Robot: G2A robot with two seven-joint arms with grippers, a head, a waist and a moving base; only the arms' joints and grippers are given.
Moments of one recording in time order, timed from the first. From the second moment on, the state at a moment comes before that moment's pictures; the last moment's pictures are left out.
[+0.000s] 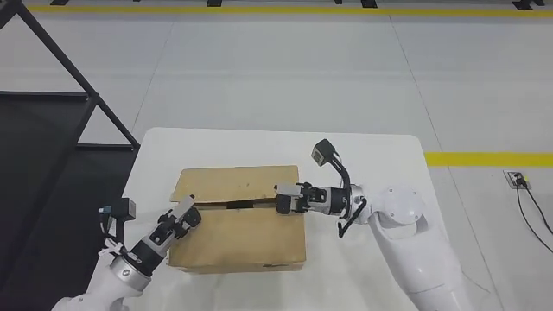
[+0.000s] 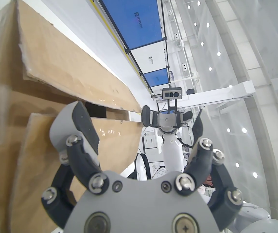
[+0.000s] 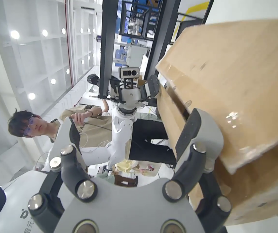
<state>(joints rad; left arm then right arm) 1.52 -1.09 -1.64 -1.99 -0.18 -0.08 -0.45 -0.76 -1.37 1.21 -1.34 0.28 -0.11 1.19</state>
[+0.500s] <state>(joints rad) 1.50 -1.10 -1.62 -1.98 -0.17 -0.05 -0.42 -0.76 -1.36 1.19 -1.32 0.24 -0.05 1.09</state>
